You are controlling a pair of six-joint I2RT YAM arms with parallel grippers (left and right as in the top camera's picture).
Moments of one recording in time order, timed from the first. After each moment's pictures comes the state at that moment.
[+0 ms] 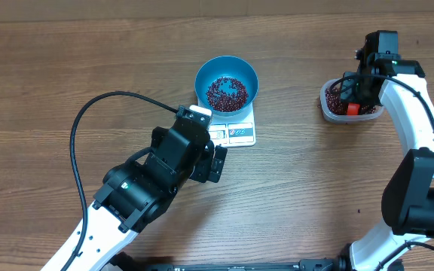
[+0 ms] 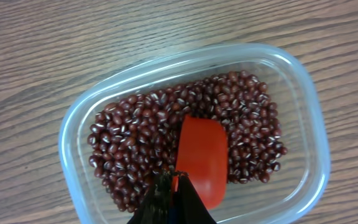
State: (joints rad) left arm -0.69 1.13 1.14 -0.87 -0.22 -0.31; right arm -0.10 1.87 1.48 -0.83 0.06 0.12
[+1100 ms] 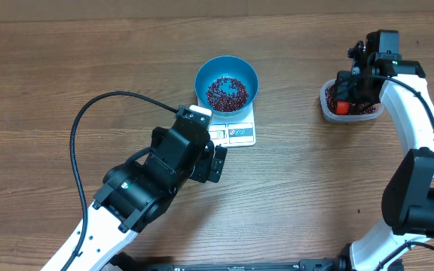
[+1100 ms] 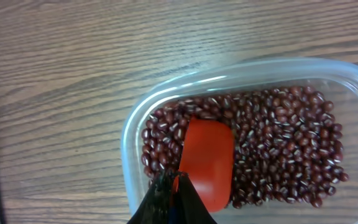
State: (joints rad) left arm -0.69 1.13 1.14 -0.87 -0.22 -0.31; right arm -0.10 1.87 1.48 -0.80 -0.11 0.05
